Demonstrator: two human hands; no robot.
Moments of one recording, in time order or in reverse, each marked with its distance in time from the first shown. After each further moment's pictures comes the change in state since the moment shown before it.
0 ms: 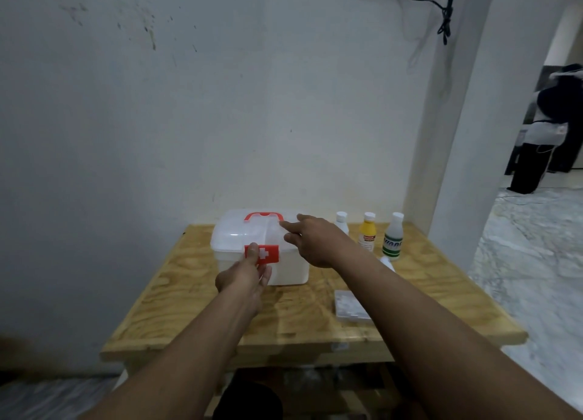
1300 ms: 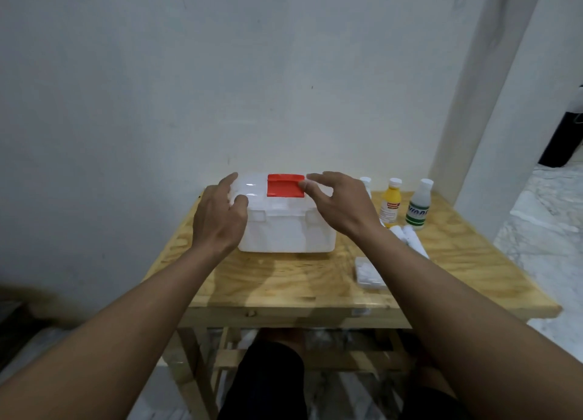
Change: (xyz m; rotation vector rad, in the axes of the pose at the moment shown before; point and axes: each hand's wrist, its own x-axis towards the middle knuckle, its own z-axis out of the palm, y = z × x) left_hand 0.054 0.054 -0.045 1.036 -0.142 0.972; right_hand 0.004 0.003 0.024 0.468 0.448 0.096
